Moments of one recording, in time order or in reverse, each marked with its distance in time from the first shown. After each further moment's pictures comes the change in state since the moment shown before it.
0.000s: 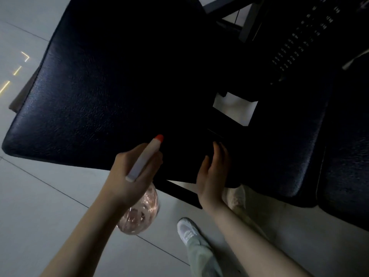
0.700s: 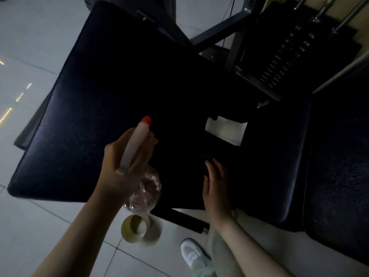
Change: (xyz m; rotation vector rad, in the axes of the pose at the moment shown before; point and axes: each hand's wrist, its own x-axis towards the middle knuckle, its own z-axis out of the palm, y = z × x) left_hand 0.061 0.051 -0.015 -0.137 0.046 0.255; right_hand 0.026 0.018 -0.018 -0.157 -0.156 -0.161
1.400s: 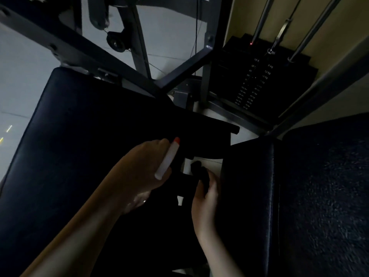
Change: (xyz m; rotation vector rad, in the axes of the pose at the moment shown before) left_hand 0.163 0.010 0.068 0.986 -0.614 0.435; right_hand 0.100 -0.035 -0.029 0.526 0.369 0.345
